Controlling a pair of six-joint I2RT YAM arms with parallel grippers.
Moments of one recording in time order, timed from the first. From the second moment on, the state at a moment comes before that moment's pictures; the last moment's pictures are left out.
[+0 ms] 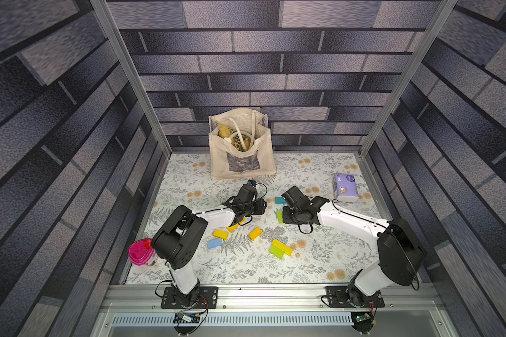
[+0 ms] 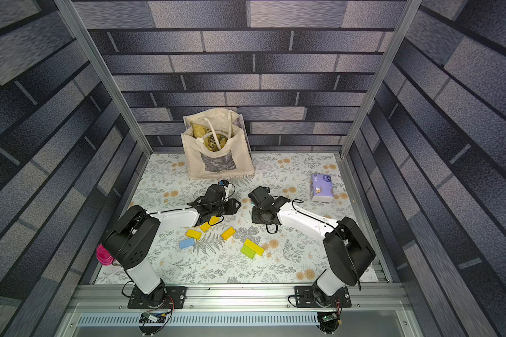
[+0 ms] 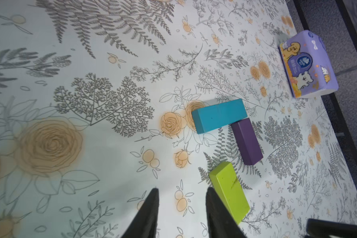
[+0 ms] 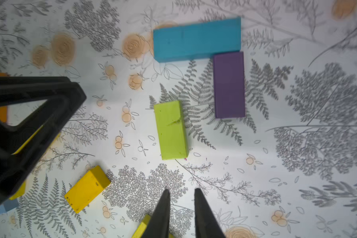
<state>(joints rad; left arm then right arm) -0.60 1.75 0.89 0.15 0.19 -0.53 0.75 1.58 1.00 -0.59 0.08 0.73</state>
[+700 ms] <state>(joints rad) -0.67 1.82 0.91 0.15 0.23 -0.54 0.70 1.70 0.91 -0.39 -0.11 0.87</state>
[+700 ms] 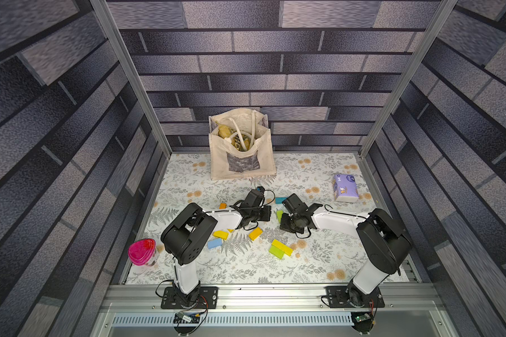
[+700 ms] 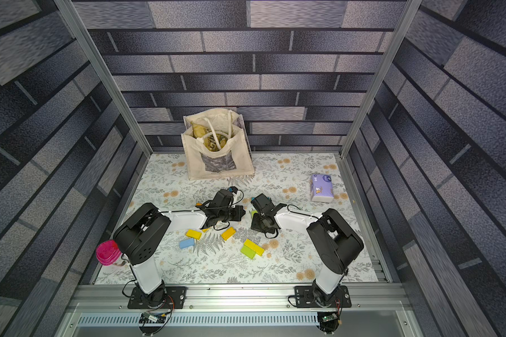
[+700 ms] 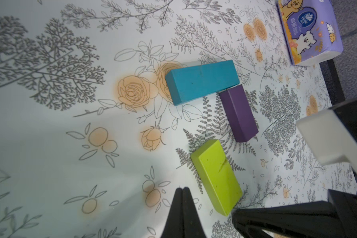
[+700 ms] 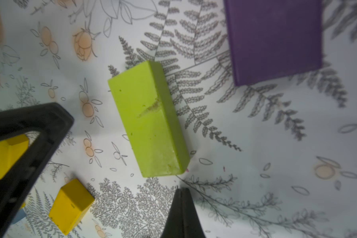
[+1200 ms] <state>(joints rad) -0.66 1.90 0.98 0.13 0.26 -0.56 0.66 1.75 0.94 -0.29 -0.15 0.92</state>
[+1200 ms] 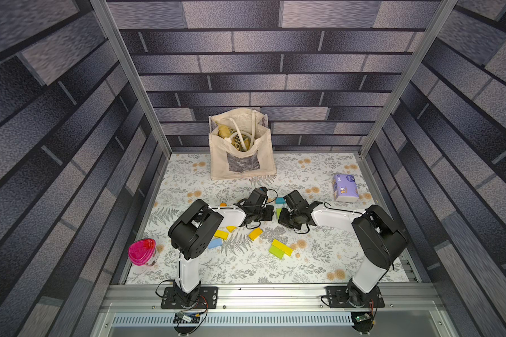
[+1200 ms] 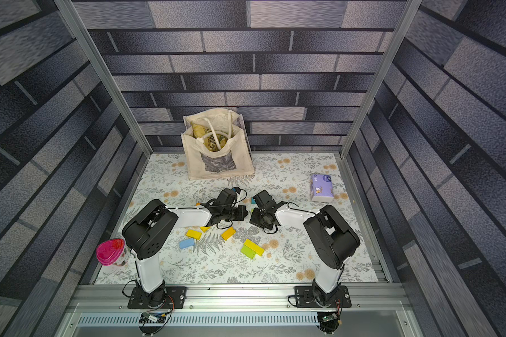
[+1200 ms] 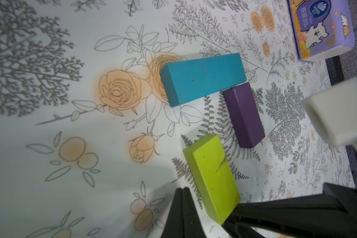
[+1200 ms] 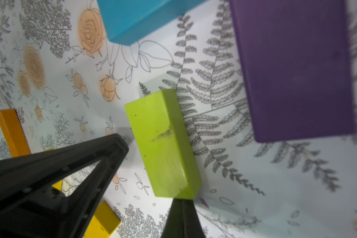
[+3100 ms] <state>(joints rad) -0.63 1.99 1.07 0.13 0.29 -0.59 0.63 1.81 1.03 -0.35 -0.12 0.85</state>
